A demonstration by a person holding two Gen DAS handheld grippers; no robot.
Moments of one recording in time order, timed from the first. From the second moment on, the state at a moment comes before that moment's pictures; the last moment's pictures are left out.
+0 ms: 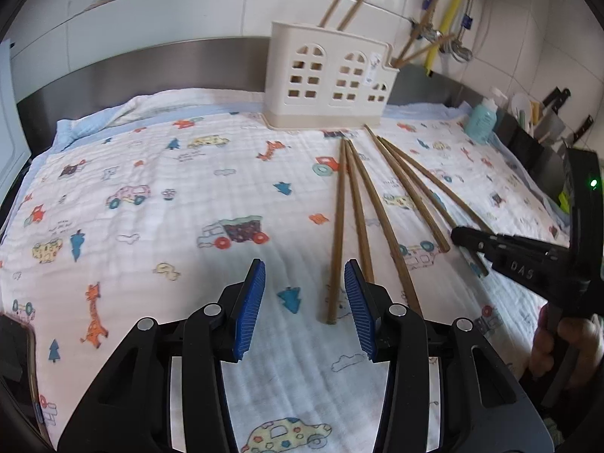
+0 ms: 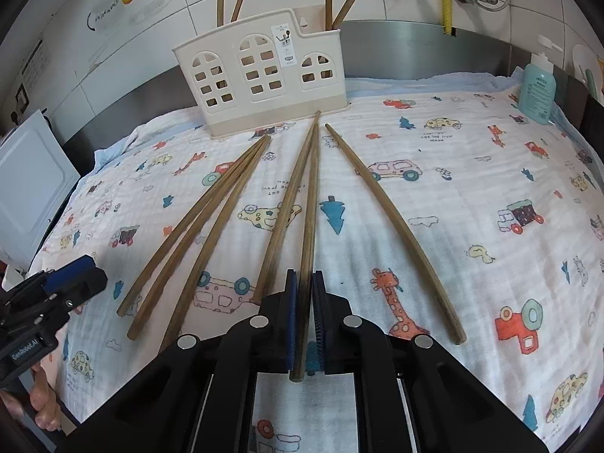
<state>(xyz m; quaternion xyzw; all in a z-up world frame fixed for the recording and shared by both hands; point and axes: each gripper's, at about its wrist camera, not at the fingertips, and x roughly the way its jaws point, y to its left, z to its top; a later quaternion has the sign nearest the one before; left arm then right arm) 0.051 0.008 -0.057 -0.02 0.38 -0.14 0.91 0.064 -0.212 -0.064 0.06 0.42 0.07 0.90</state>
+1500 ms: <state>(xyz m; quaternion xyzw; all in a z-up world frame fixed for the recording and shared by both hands) 0.088 -0.033 -0.071 0.03 0.43 -0.15 0.89 0.042 -0.231 -0.016 0.04 0.35 0.09 0.93</state>
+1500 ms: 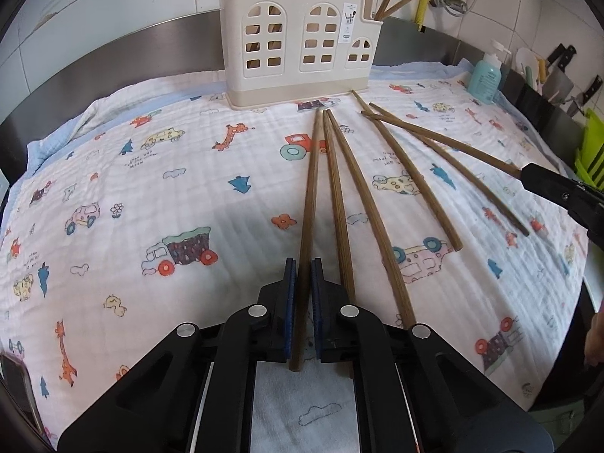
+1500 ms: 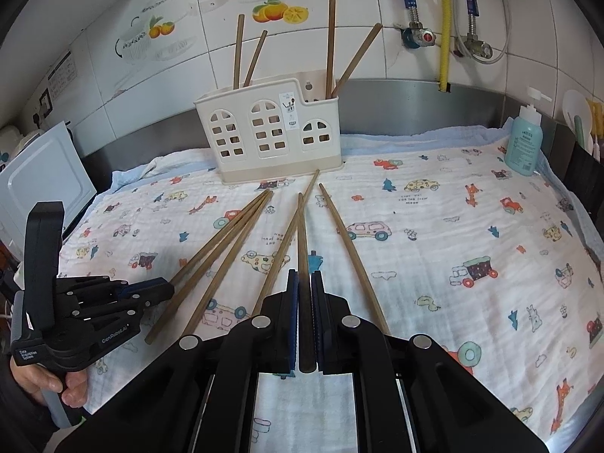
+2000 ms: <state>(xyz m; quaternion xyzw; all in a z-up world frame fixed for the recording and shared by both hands) 0.080 -0.020 -0.004 -0.01 0.35 -0.18 0.92 0.047 -0.232 0.024 0.01 0.31 0.10 0.95</state>
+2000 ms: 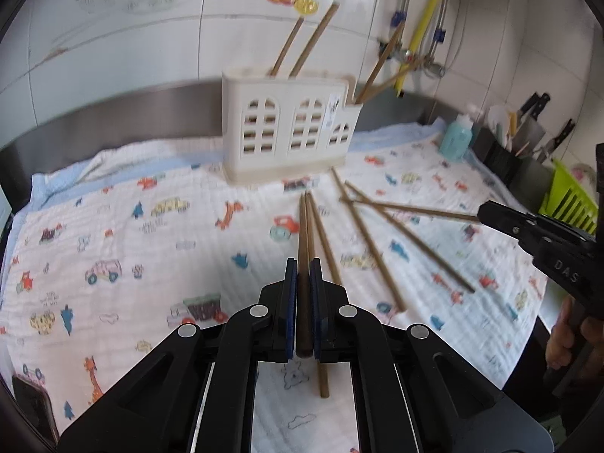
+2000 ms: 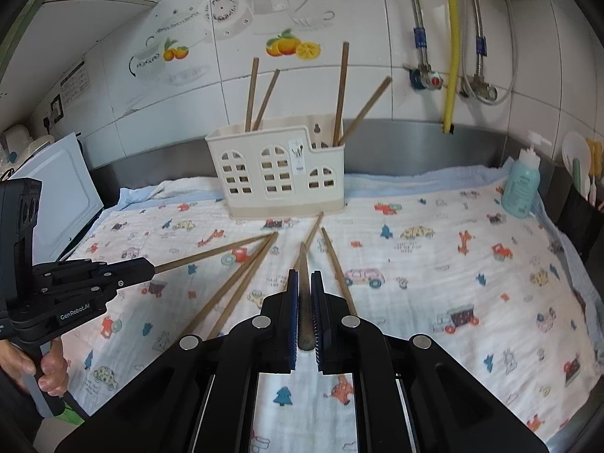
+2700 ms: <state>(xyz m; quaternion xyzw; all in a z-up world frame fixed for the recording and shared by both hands) 0.098 -0.019 0.057 0.02 0.28 -0.19 0.94 0.095 -0.227 0.100 0.00 0.27 0.16 0.95</state>
